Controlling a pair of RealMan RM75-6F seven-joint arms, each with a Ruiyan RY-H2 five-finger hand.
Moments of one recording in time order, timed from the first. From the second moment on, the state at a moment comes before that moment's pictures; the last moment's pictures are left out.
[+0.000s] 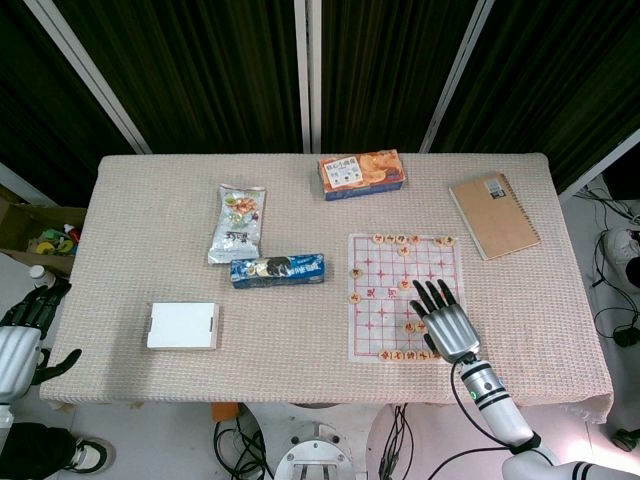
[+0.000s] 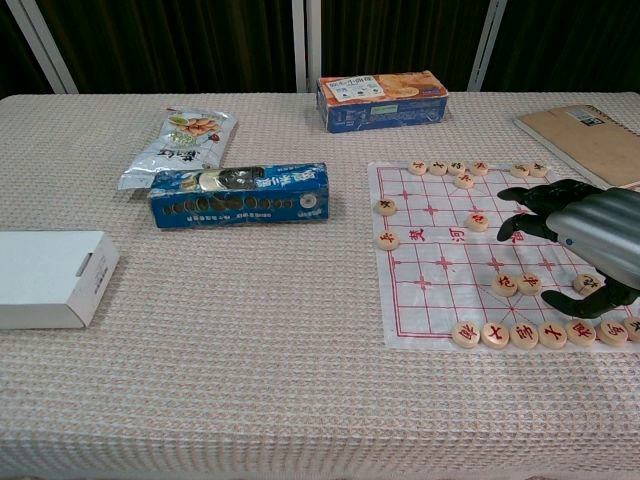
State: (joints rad) left arm -0.02 -1.01 0.02 -1.67 1.62 1.56 -0.03; right arm 0.36 -1.51 0.04 -1.54 -1.40 1.09 -0.63
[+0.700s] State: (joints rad) left arm -0.02 -1.01 0.02 -1.67 1.62 1.57 -0.03; right arm 0.38 -1.54 0.02 -1.49 -1.41 1.11 -0.58
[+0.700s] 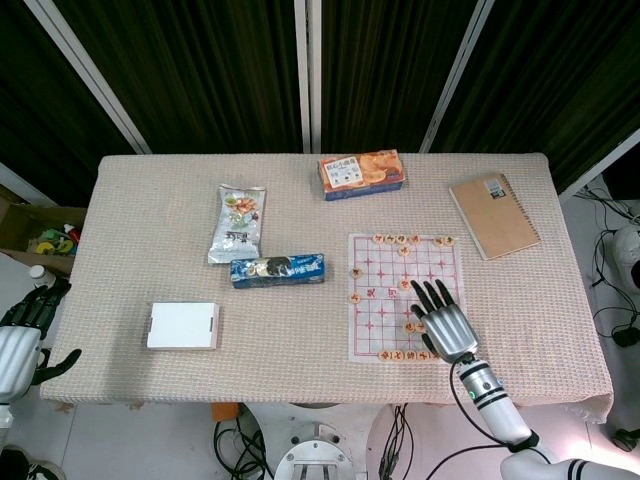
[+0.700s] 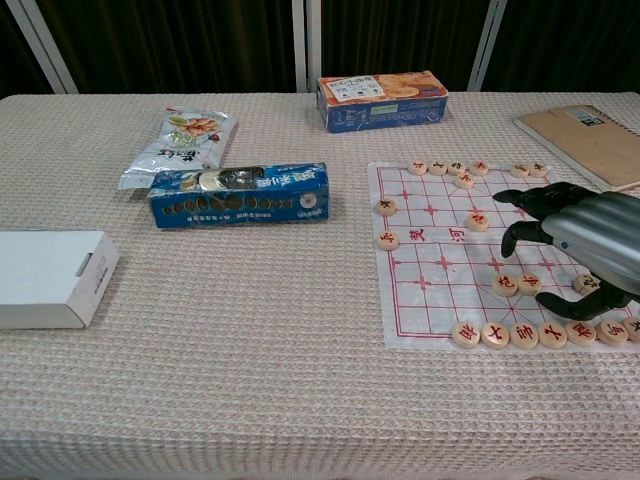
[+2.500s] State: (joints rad) left arm -0.03 -1.01 0.02 -1.67 1.61 1.54 -0.02; right arm 0.32 -1.44 -0.02 -1.47 -1.43 1.21 -0.45
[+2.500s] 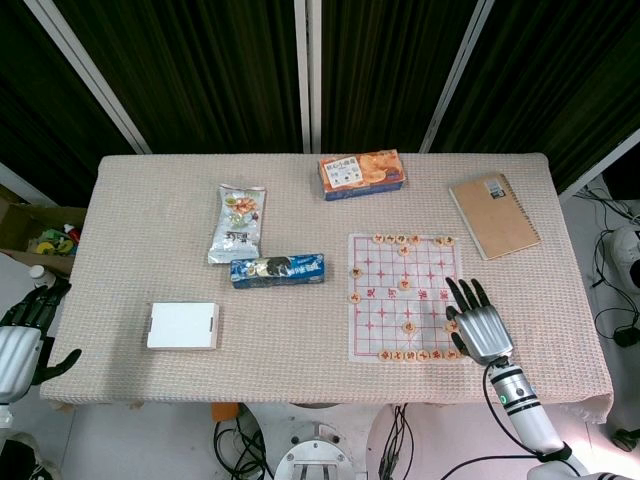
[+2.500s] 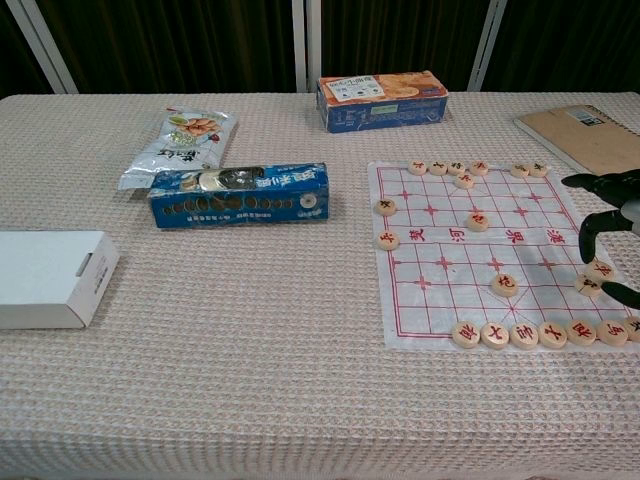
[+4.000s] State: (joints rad) left arm -0.03 -1.01 0.02 -1.68 1.60 1.55 -0.02; right arm 0.31 -1.42 -0.02 -1.47 -1.46 1.23 -0.42
